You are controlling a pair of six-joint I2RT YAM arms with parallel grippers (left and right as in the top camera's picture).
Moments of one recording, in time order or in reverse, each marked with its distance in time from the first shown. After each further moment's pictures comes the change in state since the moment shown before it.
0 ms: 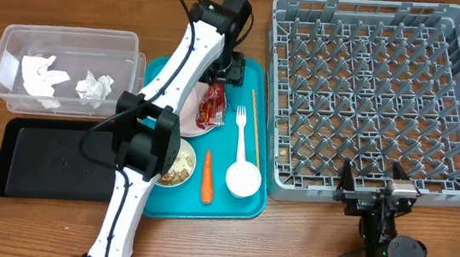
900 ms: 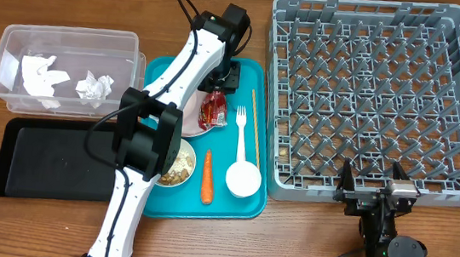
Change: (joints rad) left arm 0.000 0.000 -0.126 0.095 -0.022 -0.051; right arm 0.000 0.000 0.000 0.000 0.000 0.000
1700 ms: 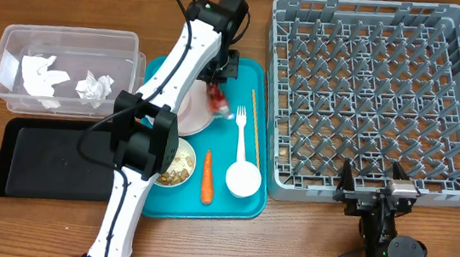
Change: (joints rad) left arm 0.014 0.000 0.141 -0.107 -0.002 0.016; right arm 0.000 0.000 0.000 0.000 0.000 0.000
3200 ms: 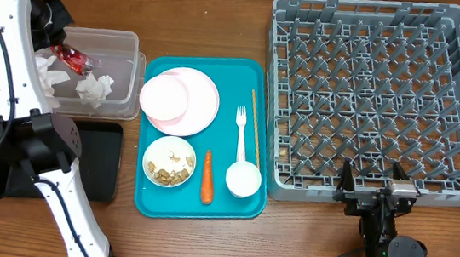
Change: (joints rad) left arm 0.677 -0.129 0.317 -0.318 0.011 -0.022; right arm 0.000 0.000 0.000 0.000 0.000 0.000
